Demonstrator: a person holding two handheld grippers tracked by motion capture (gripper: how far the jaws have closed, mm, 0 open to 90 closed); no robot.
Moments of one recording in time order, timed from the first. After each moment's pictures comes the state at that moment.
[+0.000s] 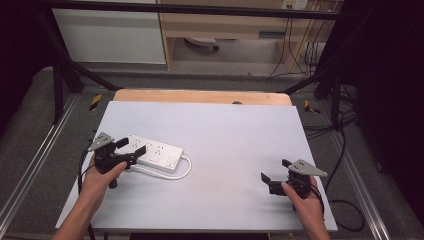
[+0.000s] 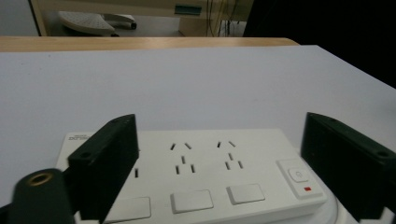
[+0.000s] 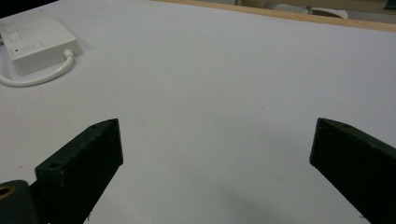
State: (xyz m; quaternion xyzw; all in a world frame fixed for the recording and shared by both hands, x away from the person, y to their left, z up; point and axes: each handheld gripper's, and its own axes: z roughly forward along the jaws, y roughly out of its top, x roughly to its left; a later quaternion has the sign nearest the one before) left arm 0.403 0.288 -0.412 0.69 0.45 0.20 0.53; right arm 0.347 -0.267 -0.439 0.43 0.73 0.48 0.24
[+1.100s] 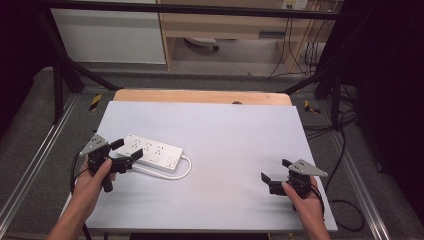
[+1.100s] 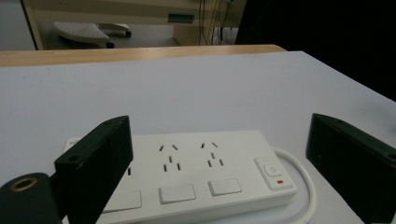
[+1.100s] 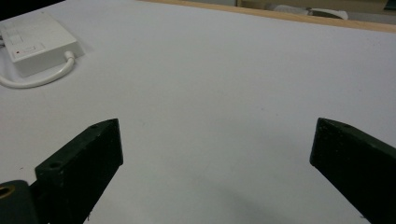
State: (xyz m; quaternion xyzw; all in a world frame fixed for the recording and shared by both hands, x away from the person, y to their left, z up) left arm 0.382 0.293 -0.395 0.69 0.43 0.20 0.54; right arm 0.347 -0.268 -0.439 0.43 0.73 0.48 0.24
